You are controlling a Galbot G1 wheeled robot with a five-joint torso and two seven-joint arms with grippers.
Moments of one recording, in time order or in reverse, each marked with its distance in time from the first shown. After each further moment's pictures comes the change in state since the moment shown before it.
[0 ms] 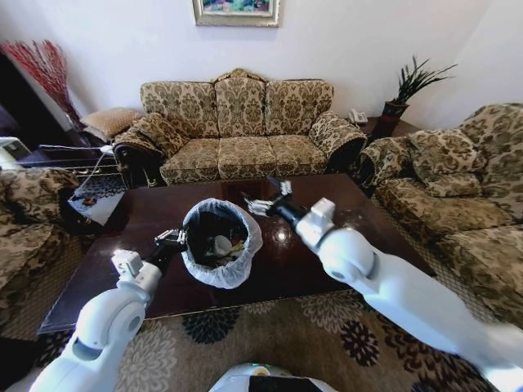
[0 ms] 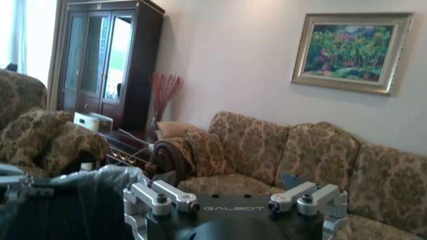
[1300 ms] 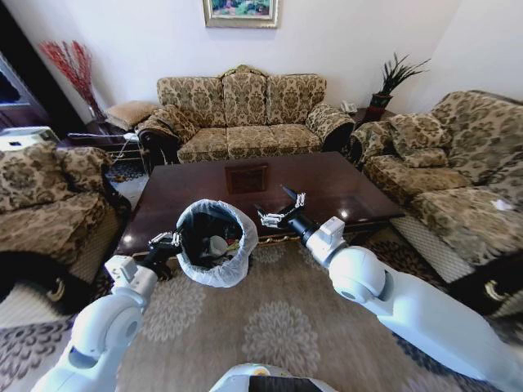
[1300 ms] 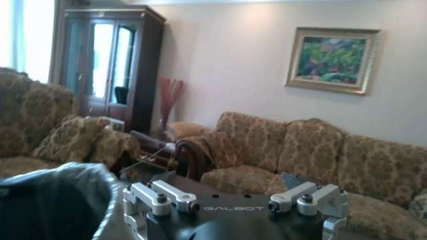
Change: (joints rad) left arm 0.042 -0.024 -0.035 -0.009 0.016 -0.010 -0.029; right arm -0.033 -0.011 0.023 -0.007 0.048 0.018 0.076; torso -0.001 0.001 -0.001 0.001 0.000
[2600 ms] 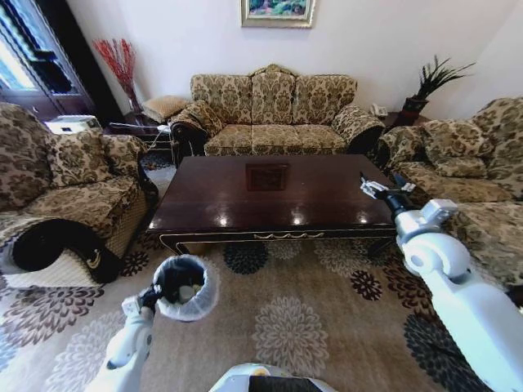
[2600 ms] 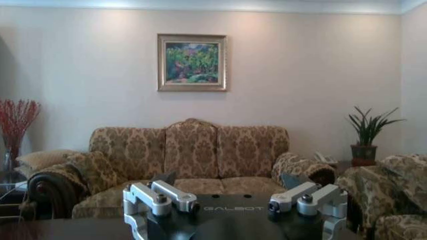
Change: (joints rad) left arm -0.112 -0.188 0.021 0.907 0.134 -0.302 -0.012; right arm -0.527 0.069 0.888 -0.218 0.035 0.099 -0.145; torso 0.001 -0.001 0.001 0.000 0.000
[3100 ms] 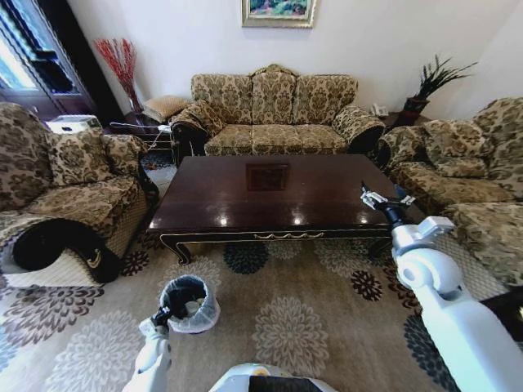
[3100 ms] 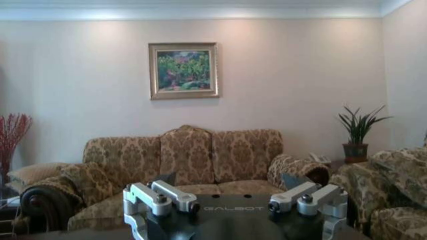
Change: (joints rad) left arm -0.172 -0.117 -0.010 0.471 0.048 -0.283 -0.013; right arm -0.077 0.095 0.026 0.028 -0.064 0.054 -0.009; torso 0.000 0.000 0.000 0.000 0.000
